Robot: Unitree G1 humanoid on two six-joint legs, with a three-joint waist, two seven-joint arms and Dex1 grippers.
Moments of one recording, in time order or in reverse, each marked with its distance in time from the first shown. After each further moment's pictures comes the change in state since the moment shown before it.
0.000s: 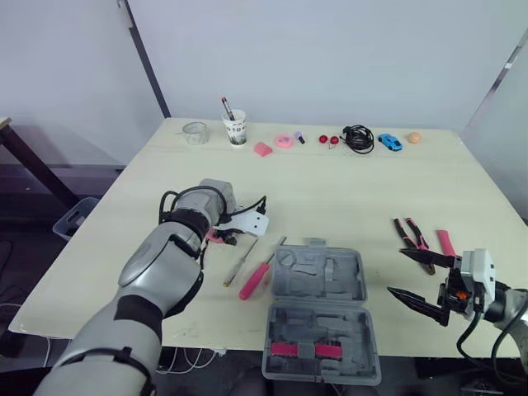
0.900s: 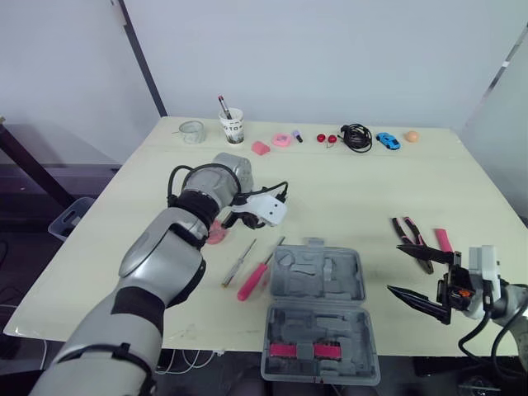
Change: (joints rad) left arm -0.022 -0.002 0.065 -0.411 -0.136 0.027 -0.409; right arm -0.003 -0.002 -0.012 0.001 0.060 0.009 0.043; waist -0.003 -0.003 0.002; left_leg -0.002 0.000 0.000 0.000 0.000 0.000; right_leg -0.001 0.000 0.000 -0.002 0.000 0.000
